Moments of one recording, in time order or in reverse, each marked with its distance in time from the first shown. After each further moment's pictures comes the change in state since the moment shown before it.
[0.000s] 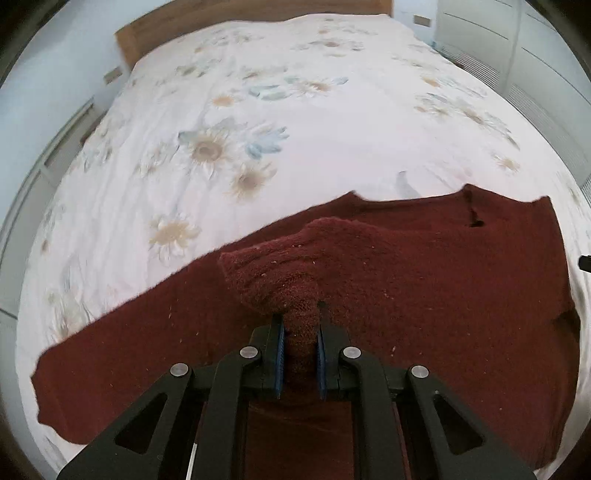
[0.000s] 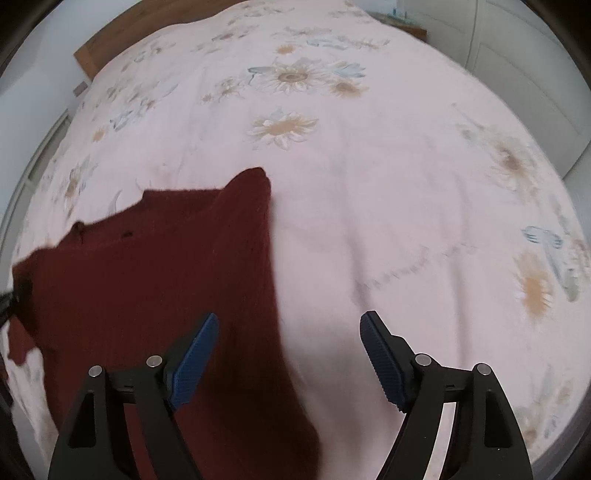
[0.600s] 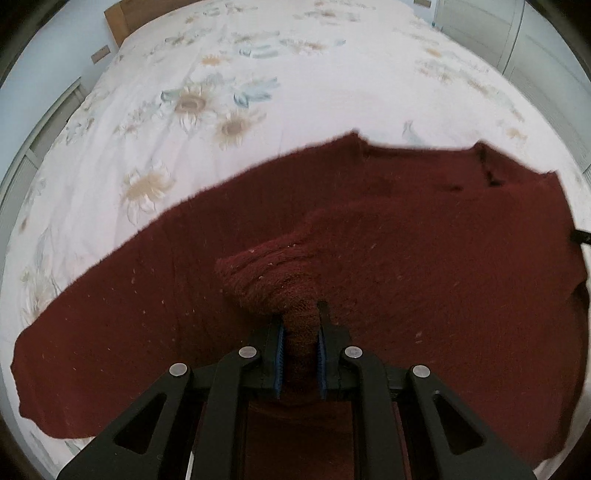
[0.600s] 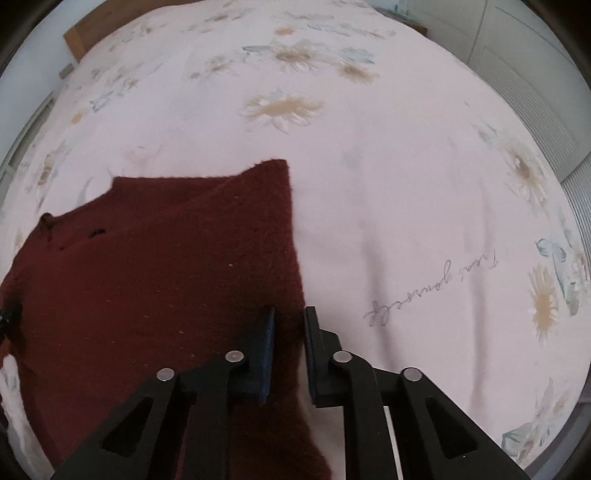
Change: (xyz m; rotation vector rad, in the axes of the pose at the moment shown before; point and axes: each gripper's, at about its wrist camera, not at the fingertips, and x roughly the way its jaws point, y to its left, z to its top) left arm 0.034 -0.001 -0.027 0.023 0.093 -0.014; right arm 0.037 0.005 0.004 -0.031 0.047 -0.106
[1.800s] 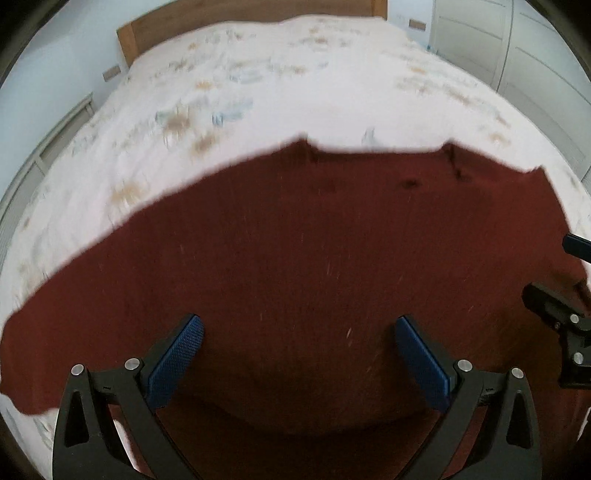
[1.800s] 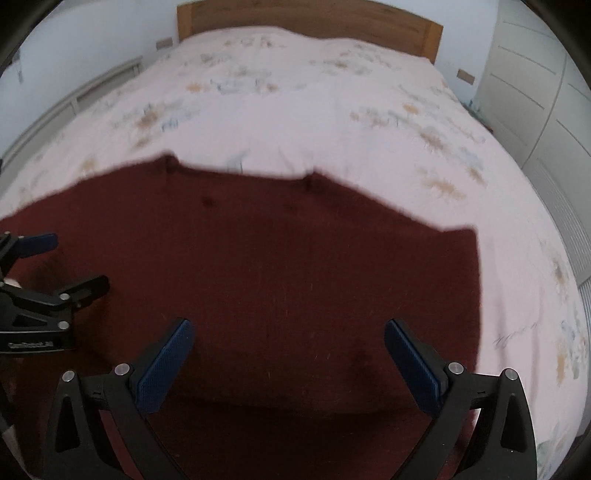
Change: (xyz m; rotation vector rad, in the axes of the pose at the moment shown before) left arm -0.004 -0.048 -0.026 -0.028 -0.130 0.011; right arm -0.010 0.166 -0.068 -0.330 -0.237 -0.002
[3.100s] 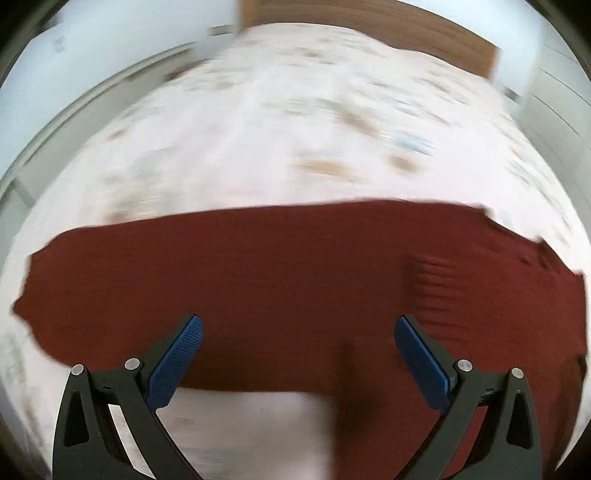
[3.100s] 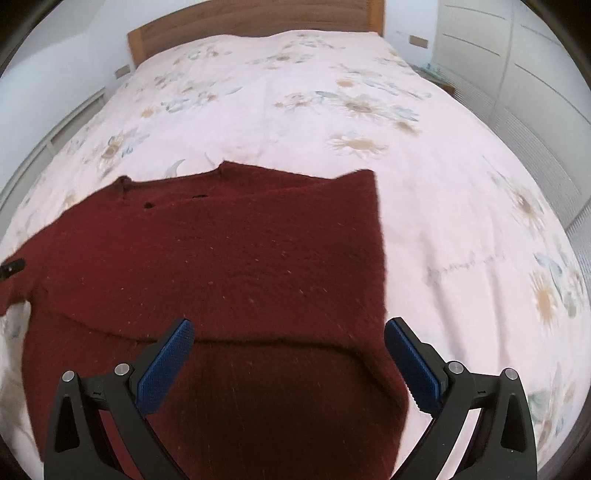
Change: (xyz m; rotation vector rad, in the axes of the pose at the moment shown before) left arm -0.077 0.209 -0.042 -0.383 -0.049 0.121; right arm -0.062 -0.093 -0.039 0.208 -0.013 0.022
